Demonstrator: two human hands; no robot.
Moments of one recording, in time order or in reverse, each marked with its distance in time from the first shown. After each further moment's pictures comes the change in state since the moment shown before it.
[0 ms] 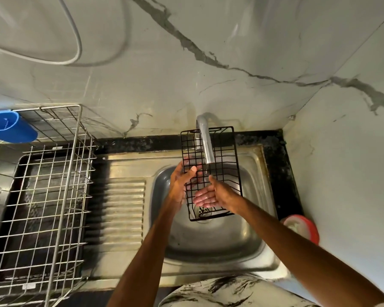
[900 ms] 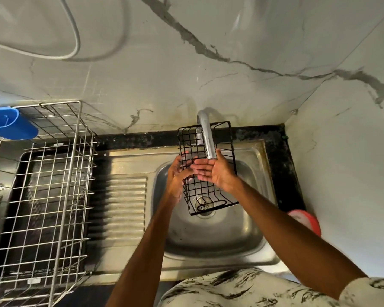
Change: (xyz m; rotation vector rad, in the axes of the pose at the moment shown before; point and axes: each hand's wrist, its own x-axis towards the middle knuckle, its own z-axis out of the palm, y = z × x) left_hand 0.005 0.001 -0.011 0.015 0.010 0.018; right_hand 0.026 -0.035 -0.002 0.350 0.034 -0.122
